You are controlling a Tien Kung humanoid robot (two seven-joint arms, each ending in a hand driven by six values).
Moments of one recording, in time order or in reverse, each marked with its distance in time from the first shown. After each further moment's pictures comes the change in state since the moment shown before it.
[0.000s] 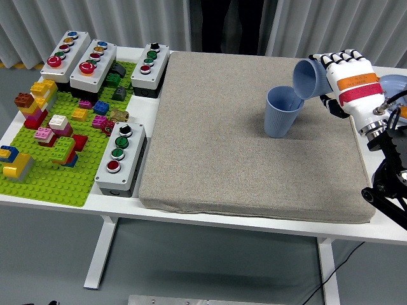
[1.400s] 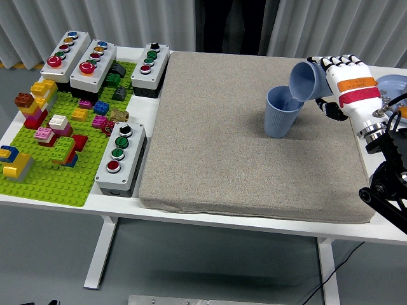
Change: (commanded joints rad) left arm -0.002 -0.001 0.002 0.000 -0.001 -0.001 0.000; right arm -0.030 0.017 0.040 -0.001 0.071 0.000 0.057
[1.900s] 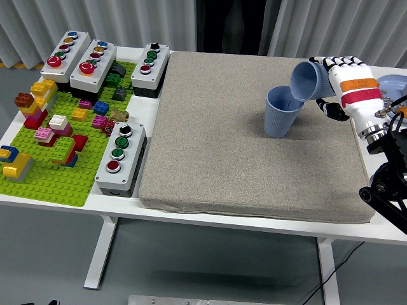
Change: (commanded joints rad) left arm 0.000 0.000 0.001 0.000 0.000 0.000 0.000; right arm -0.018 0.006 0.034 -0.008 0.045 0.000 0.036
